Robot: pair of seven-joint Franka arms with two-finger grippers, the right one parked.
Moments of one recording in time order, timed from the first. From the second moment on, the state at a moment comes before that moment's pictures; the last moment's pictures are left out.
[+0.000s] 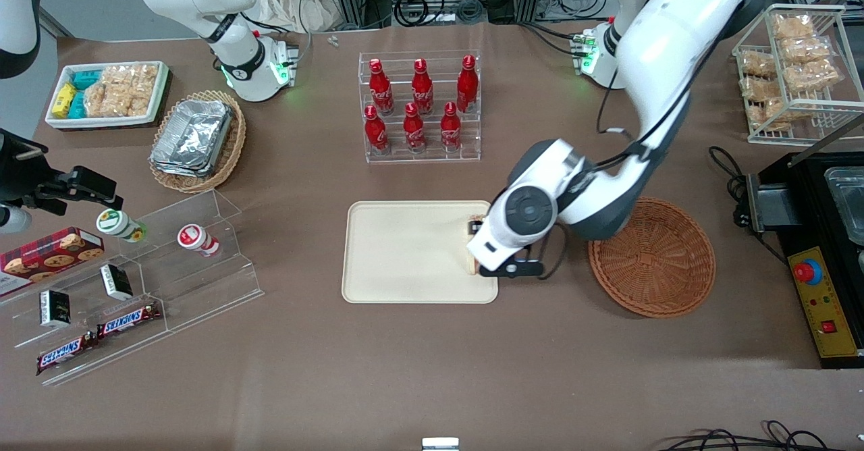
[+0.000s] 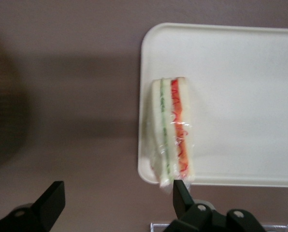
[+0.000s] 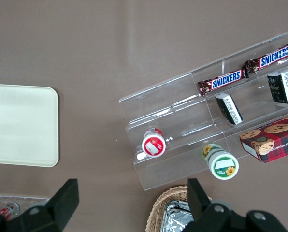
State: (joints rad) arm -0.12 0.64 -0.56 -1.40 0.20 1.78 -0.72
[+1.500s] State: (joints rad) arm 0.01 0.01 -0.09 -1.75 0.03 1.70 0.08
